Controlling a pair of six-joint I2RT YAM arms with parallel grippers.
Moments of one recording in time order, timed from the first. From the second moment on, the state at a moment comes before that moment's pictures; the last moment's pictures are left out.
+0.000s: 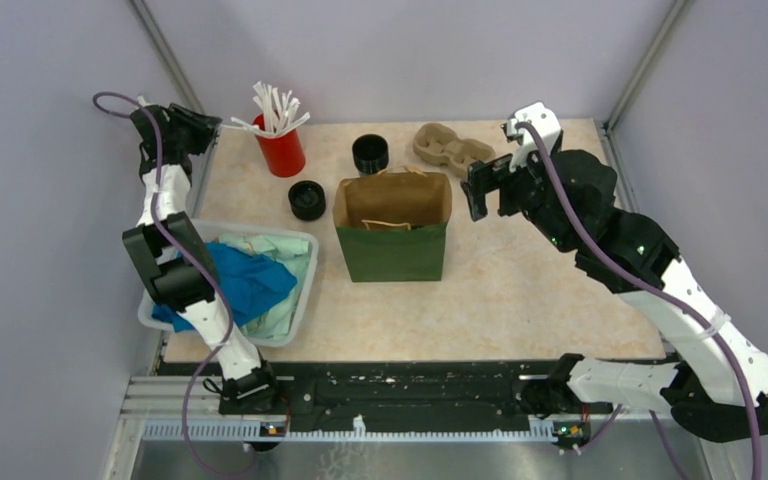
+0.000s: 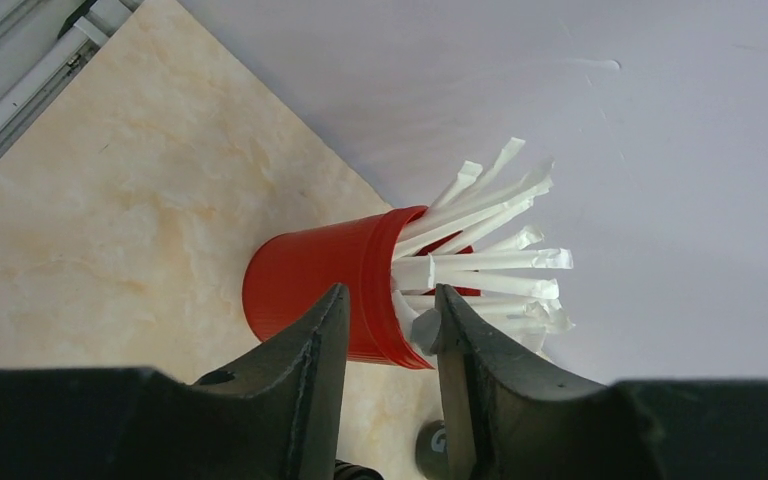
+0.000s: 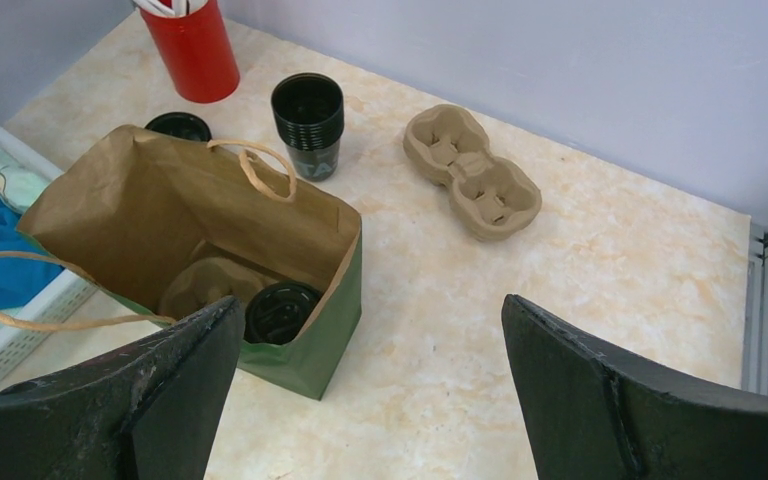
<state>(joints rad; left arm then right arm) 0.40 1.94 1.64 0.01 0.37 -0.82 0.84 1.07 1.54 -0.69 0.42 0.02</state>
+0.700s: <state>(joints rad) 0.40 2.00 1.75 0.02 0.40 -0.84 0.84 1.09 1.54 -0.65 0.43 0.03</state>
